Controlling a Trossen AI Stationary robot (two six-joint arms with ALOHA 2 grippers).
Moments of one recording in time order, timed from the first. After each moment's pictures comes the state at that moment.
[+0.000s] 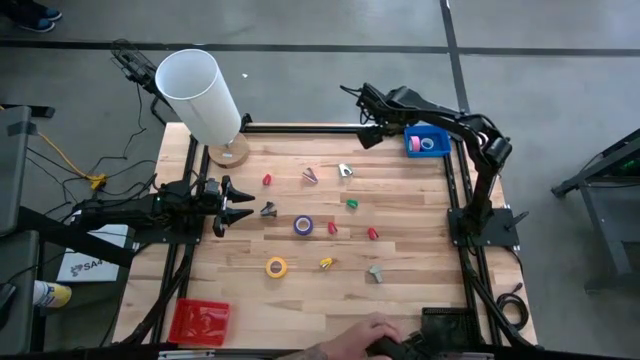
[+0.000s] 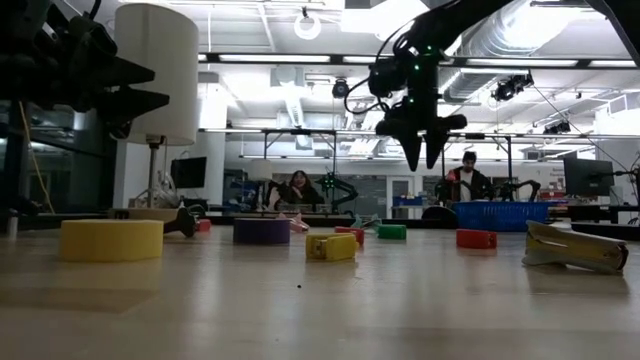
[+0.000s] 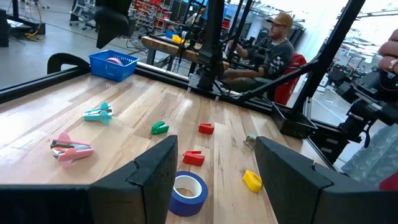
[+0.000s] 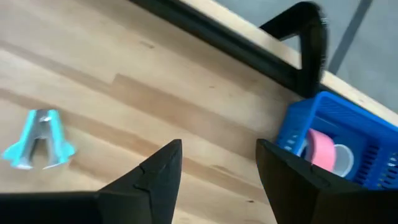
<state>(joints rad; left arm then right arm) 0.06 0.01 0.02 0.00 0.02 -0.29 -0.69 1.86 1.58 -1.11 0.24 0.40</state>
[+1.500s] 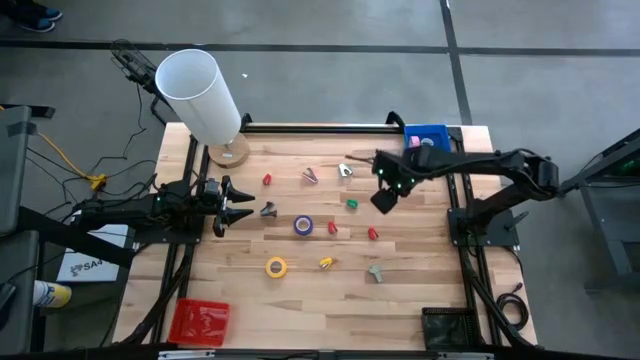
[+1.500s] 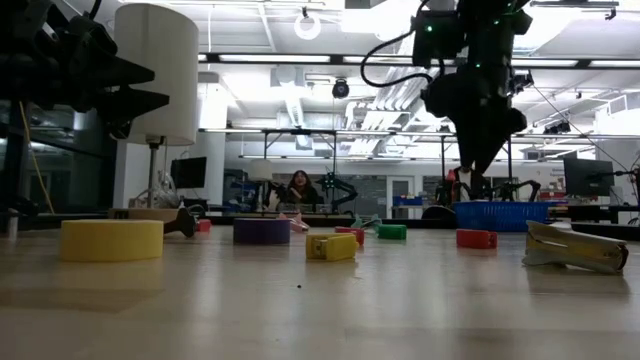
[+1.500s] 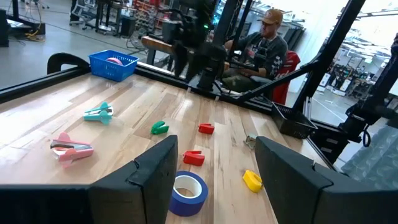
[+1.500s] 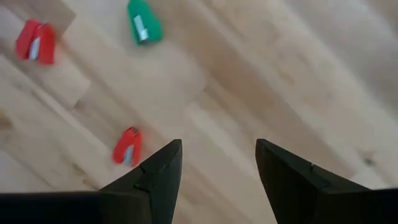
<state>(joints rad) 0.06 0.01 0.02 0.00 0.01 -0.29 -0.27 1.43 1.02 -0.95 -0.04 0.58</state>
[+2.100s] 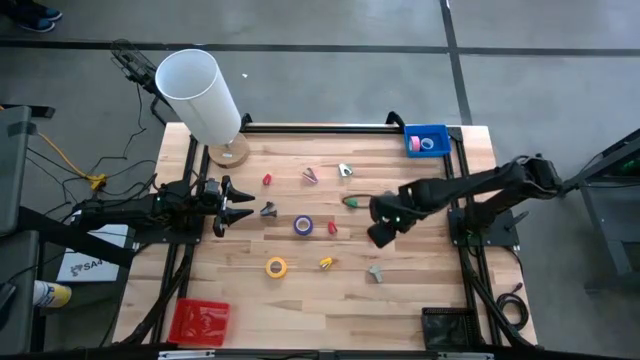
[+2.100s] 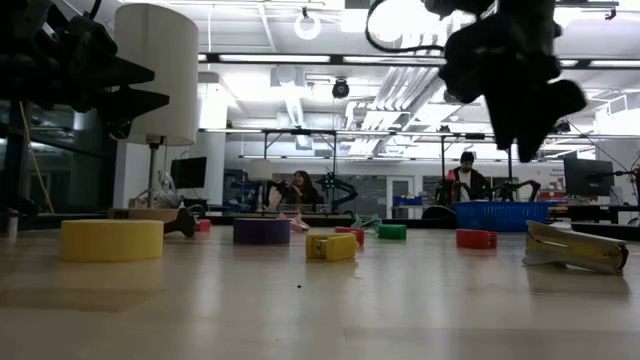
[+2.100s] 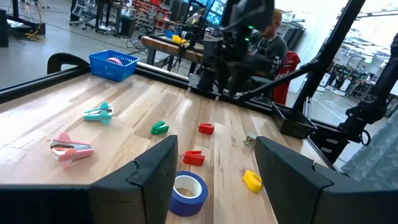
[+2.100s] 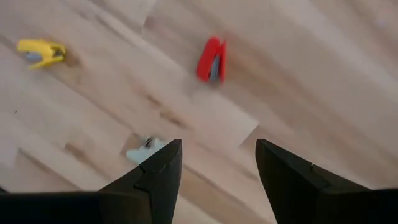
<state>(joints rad) 0.06 0.01 0.02 0.00 0.01 -0.29 0.11 1.43 1.02 -0.94 -0.09 1.11</state>
